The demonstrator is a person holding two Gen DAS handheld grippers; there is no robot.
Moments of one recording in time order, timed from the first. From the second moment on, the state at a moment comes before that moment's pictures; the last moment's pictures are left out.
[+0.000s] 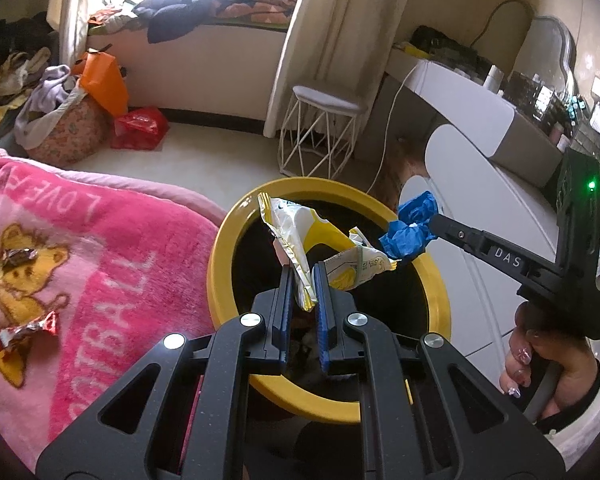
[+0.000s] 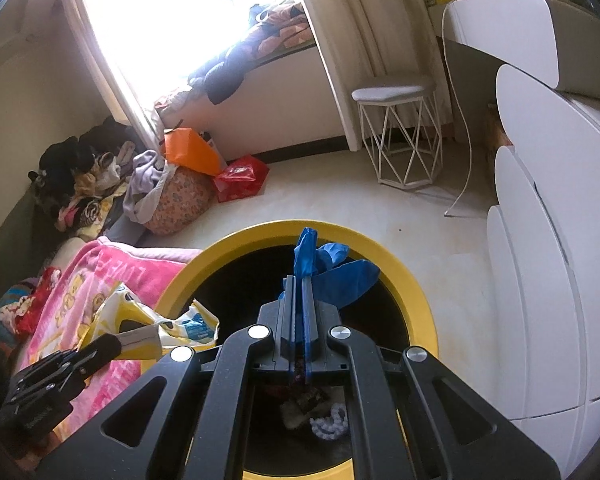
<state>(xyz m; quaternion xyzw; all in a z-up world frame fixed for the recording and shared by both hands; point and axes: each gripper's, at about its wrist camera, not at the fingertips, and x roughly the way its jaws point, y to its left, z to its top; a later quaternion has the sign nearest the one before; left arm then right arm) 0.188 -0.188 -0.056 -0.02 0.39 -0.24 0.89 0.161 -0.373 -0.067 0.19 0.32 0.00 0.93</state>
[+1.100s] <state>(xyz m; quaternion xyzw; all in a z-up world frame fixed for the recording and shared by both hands) 0.187 -0.150 -0.039 -0.08 0.35 -0.21 0.91 0.156 -0.353 -0.058 0.18 0.32 0.02 0.93</state>
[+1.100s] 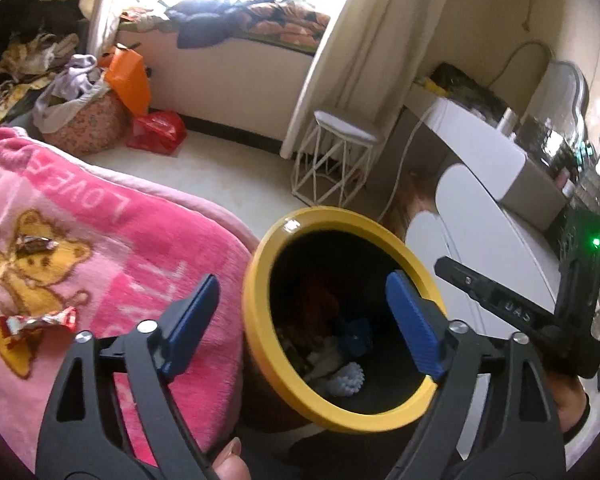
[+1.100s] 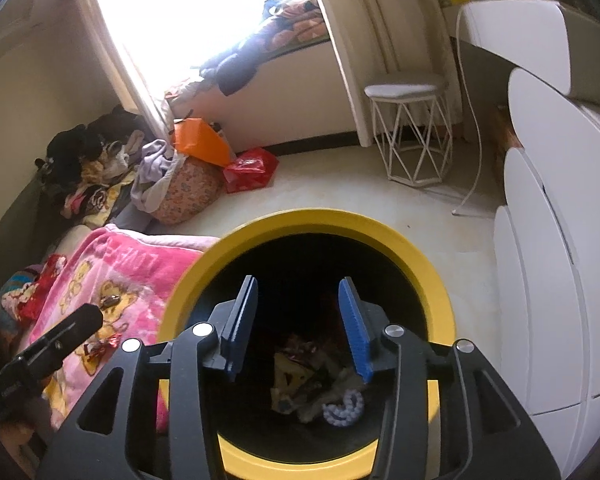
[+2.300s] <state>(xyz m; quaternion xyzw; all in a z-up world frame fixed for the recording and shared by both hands) 0.191 0.021 -0.015 -0.15 0.30 -0.02 0.94 0.178 -0.150 -0.036 -0.01 0.32 0.24 0.92</state>
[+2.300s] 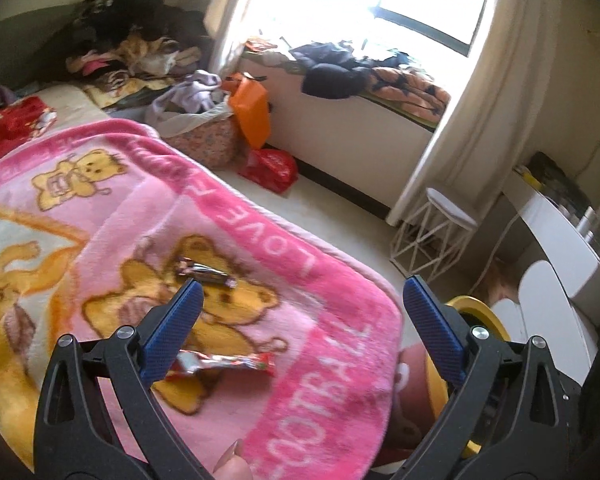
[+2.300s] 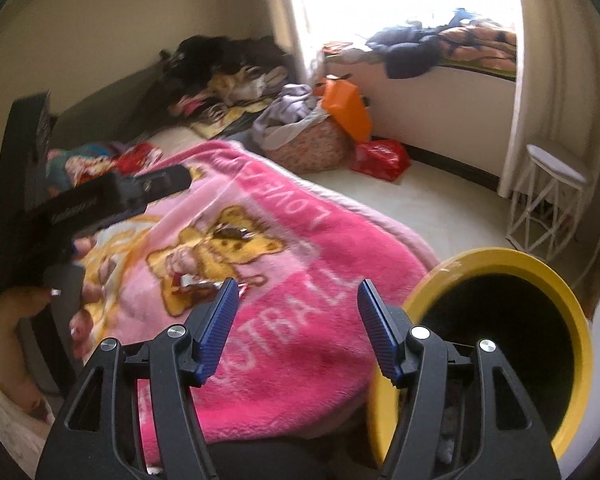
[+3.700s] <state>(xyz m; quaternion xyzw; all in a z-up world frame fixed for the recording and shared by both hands) 0.309 0.133 -0.140 -0.25 0.44 0.03 0.86 0.243 -0.006 -0.146 -0.24 0.40 0.36 0.81</state>
